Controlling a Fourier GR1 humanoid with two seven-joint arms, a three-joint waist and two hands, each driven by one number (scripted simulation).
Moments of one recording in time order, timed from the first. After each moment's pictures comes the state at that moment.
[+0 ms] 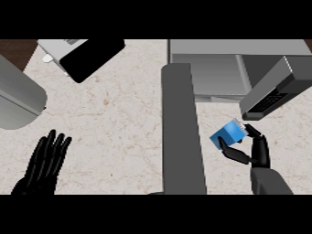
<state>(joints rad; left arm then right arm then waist) 0.36 0.19 -0.19 -1.89 0.24 -0.08 -0.37 -0.37 -0.13 -0.23 -0.42 0.10 -0.35 -0.99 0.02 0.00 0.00</state>
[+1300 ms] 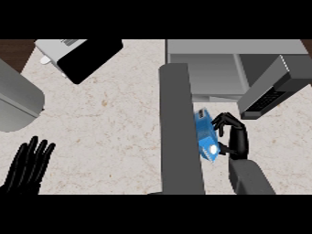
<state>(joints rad) 0.41 0.21 -0.07 -1.85 0.30 -0.20 -0.39 -0.34 -0.01 -0.08 -0.71 0.01 -0.34 -0.93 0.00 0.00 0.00</state>
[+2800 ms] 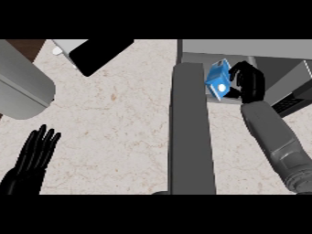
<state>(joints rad) 0.30 0.20 -0.02 -1.74 0.26 -0.26 -0.38 -0.91 -0.22 -0.10 -0.18 0.20 -0.75 -0.59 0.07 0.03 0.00</state>
